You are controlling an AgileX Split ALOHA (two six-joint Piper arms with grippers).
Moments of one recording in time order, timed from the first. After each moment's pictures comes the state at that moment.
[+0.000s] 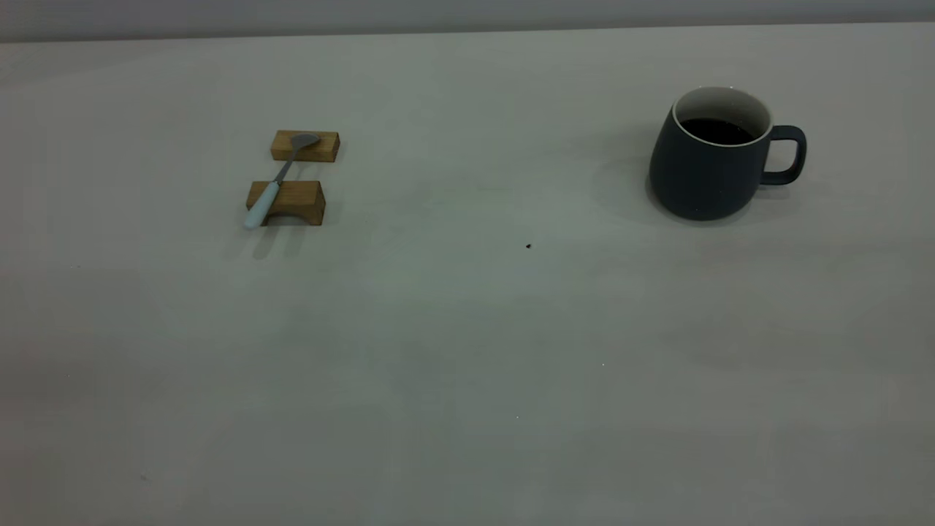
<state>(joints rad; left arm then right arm) 0.07 -0.02 -0.49 -0.04 1.14 0.07 0.02 0.03 -0.48 0.10 1.14 -0.09</state>
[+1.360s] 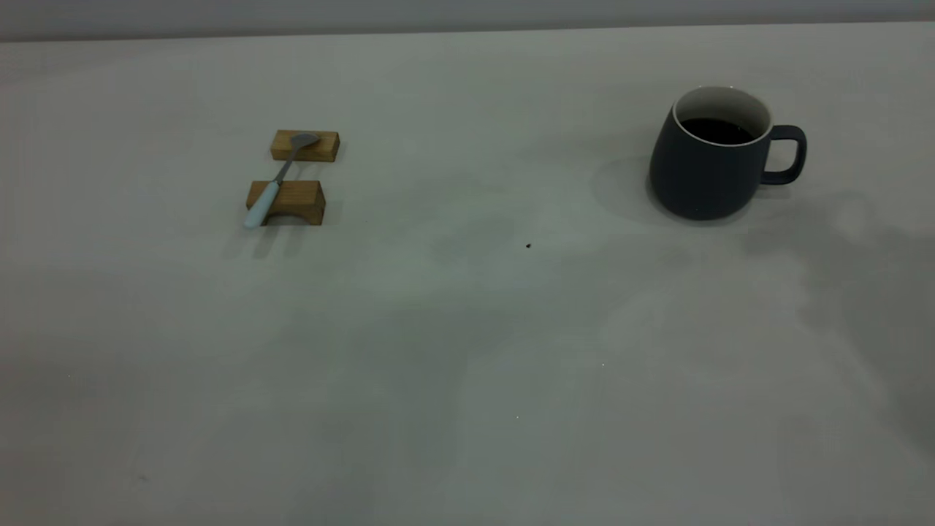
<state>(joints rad) 0.07 -0.02 -0.49 -0.04 1.14 0.07 0.09 1.64 -1.07 -0.18 0.70 -0.41</state>
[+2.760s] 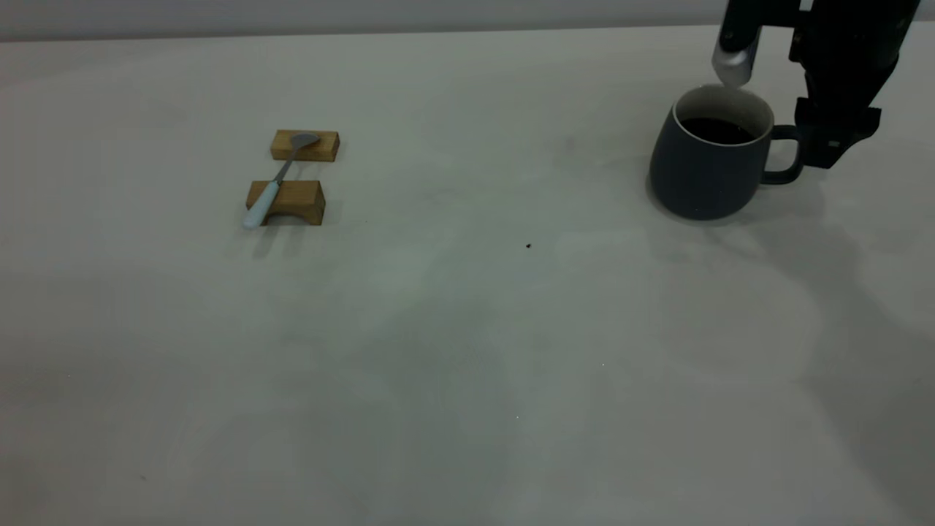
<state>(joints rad) 0.07 -0.02 -0.49 -0.04 1.14 0.07 0.14 2.30 -1.42 -0.32 0.55 -0.82</state>
